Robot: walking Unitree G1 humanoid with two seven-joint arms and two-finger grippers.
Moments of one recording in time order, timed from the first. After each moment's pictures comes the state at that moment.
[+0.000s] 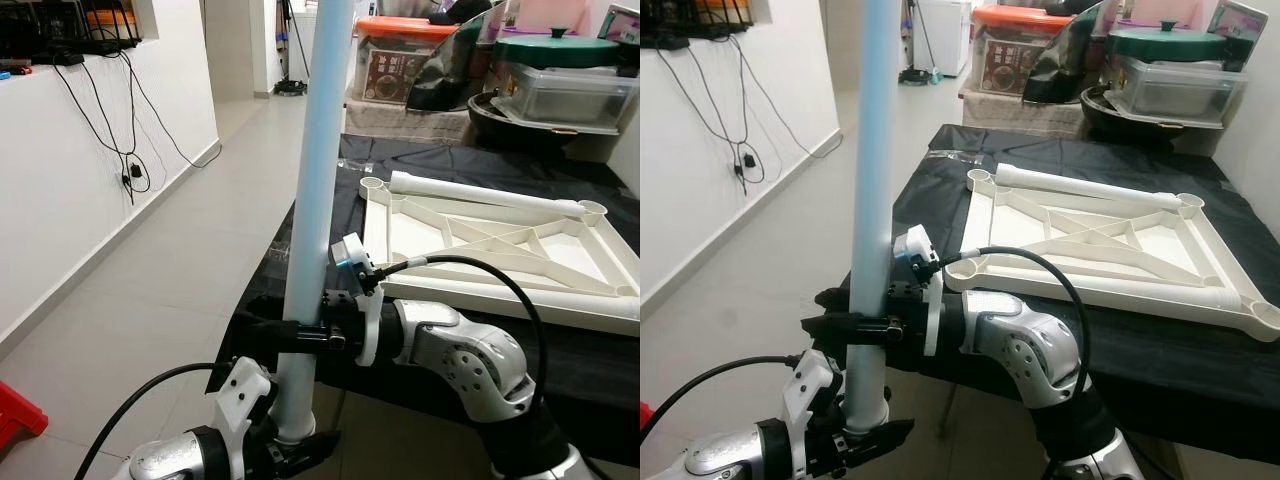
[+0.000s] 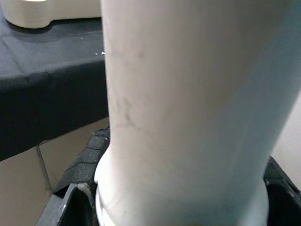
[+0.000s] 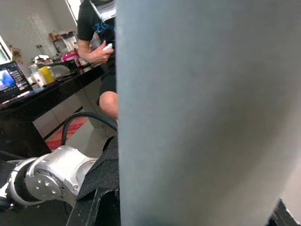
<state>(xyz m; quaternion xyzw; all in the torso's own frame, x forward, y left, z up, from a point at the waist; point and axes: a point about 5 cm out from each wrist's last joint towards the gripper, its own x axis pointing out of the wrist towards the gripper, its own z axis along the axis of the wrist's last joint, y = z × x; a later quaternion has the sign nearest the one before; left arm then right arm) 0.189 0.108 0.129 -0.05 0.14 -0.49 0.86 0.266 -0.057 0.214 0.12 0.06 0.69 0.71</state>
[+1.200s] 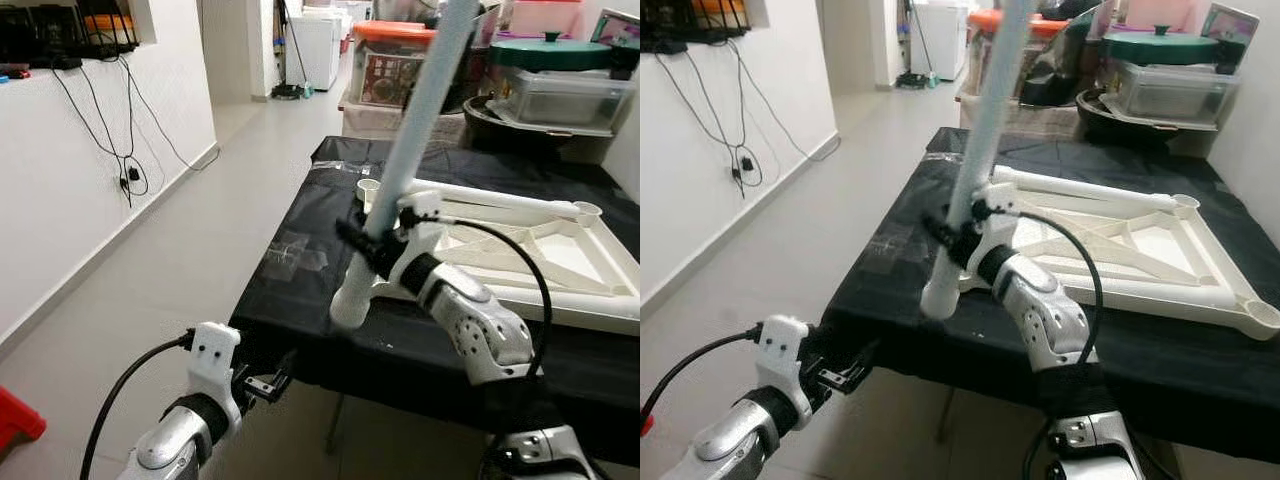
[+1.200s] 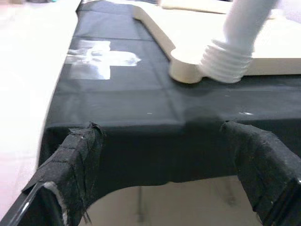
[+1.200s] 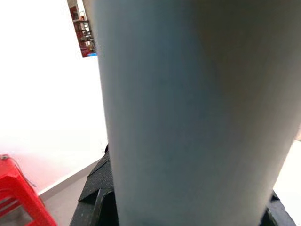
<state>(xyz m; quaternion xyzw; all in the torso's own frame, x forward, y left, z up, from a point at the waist) 0.225 0.128 0.133 -0.03 0.05 -0.22 0.97 0.349 -0.127 0.222 0.07 -0.05 0.27 0.96</state>
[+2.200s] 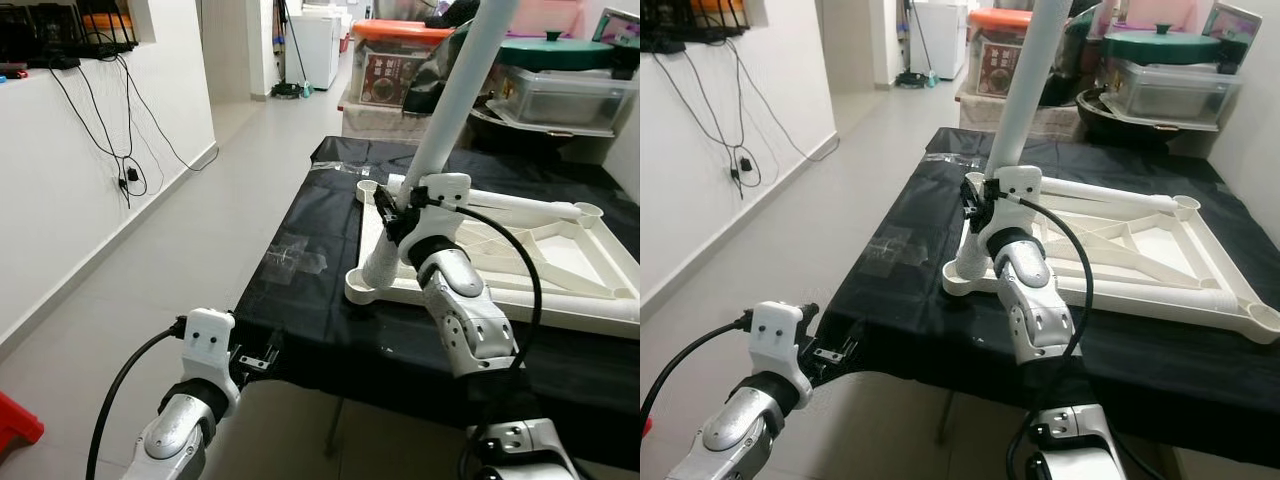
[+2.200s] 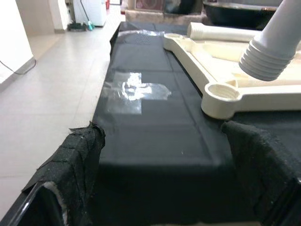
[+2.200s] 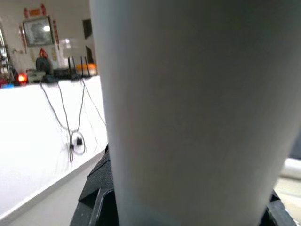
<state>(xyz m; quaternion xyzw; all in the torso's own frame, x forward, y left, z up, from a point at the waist) 0.237 0.129 0.144 -0.03 0.00 -0.15 0.99 0.357 -0.130 0.236 0.04 -0.13 0.10 0.99</state>
